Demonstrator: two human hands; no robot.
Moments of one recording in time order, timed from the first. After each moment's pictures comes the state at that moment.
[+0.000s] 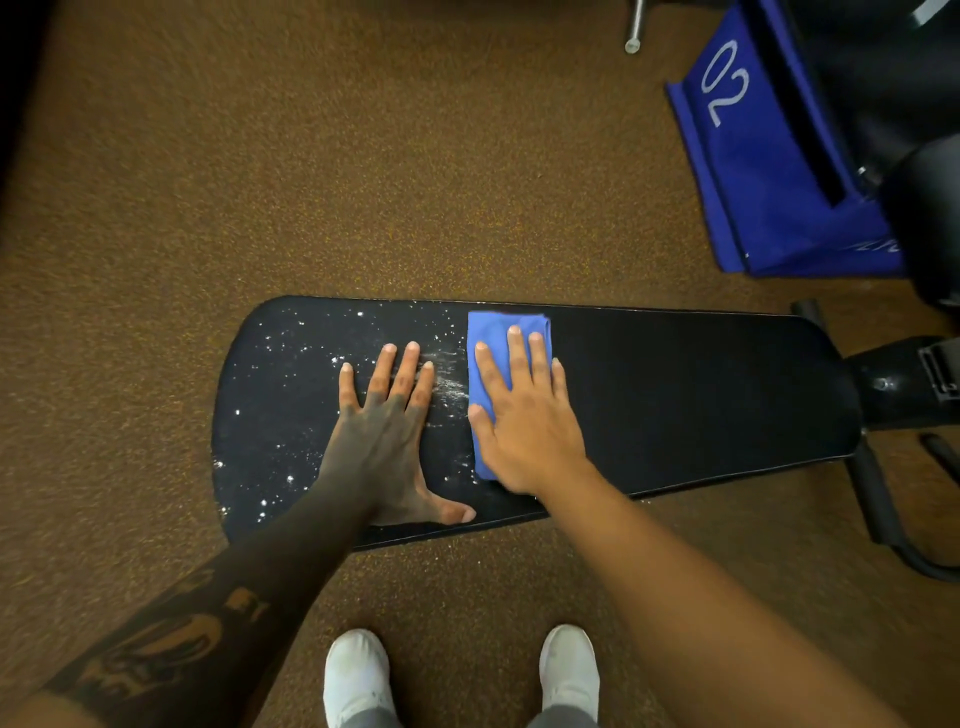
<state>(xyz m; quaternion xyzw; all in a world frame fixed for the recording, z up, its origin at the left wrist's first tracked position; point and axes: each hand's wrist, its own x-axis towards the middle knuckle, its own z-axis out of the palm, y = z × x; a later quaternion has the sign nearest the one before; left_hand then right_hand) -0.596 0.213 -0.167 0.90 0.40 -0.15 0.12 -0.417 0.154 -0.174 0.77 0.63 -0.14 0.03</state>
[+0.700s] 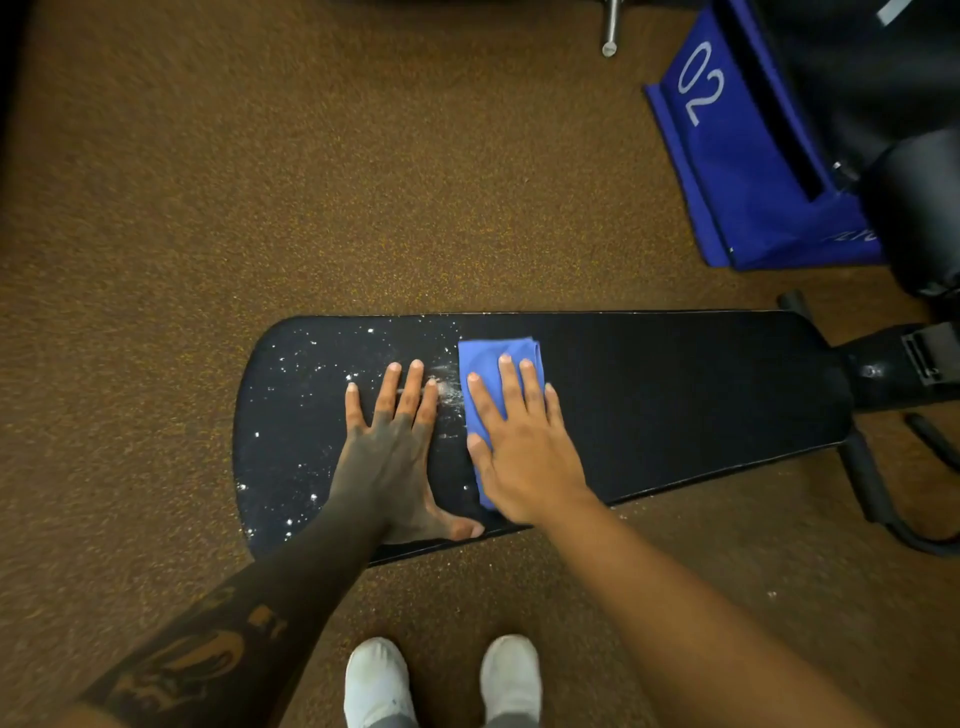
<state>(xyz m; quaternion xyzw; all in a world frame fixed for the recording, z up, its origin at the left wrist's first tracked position) -0.609 0.216 -0.166 0.90 0.38 -0.15 0.14 -0.445 0.143 -0.170 0.77 0.62 -0.15 0.04</state>
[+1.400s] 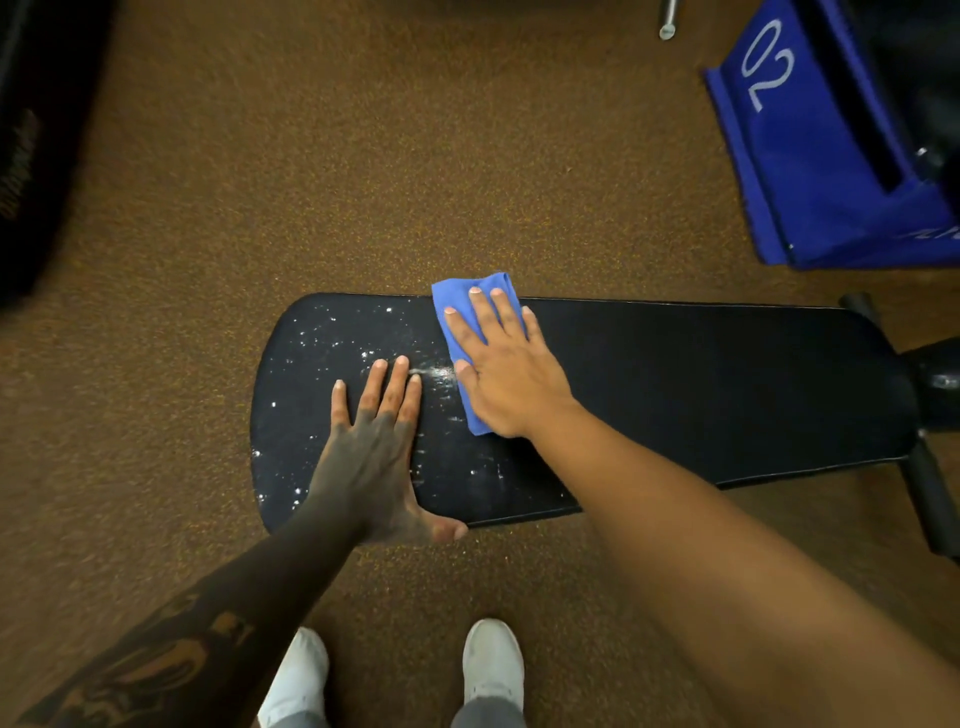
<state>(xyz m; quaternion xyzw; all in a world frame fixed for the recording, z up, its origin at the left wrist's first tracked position) -0.633 0.204 -0.163 0.88 0.42 -0.16 0.14 -0.429 0.216 -0.175 0.70 0.70 -0.14 0.03</state>
